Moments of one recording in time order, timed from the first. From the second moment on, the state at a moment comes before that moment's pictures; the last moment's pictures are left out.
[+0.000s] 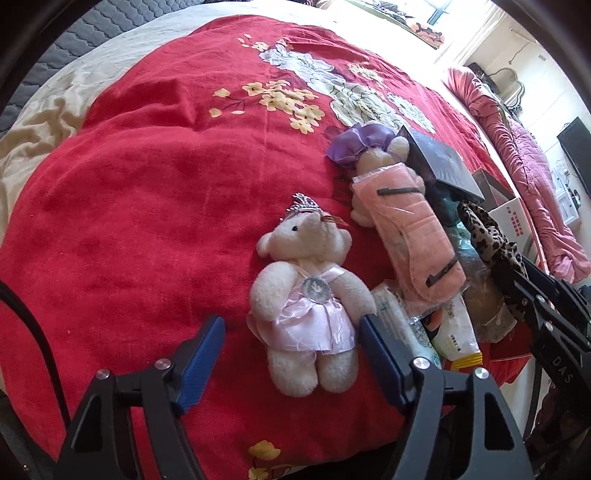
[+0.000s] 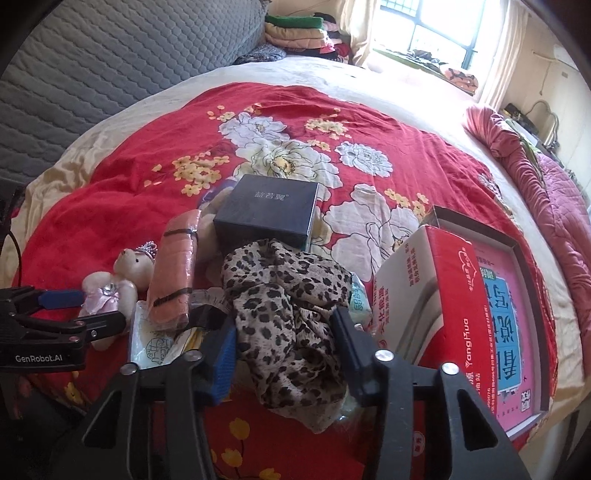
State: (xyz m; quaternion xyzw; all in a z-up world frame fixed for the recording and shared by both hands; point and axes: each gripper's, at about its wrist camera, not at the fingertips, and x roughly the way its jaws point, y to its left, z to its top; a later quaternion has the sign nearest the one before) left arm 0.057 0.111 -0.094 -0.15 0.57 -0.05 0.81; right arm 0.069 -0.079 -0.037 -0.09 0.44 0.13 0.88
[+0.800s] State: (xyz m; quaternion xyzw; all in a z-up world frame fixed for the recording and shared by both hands) left arm 0.037 0.093 -0.027 -0.13 0.50 -0.09 0.85; right arm 0.036 -0.124 0.009 0.04 0.39 0.16 0.91
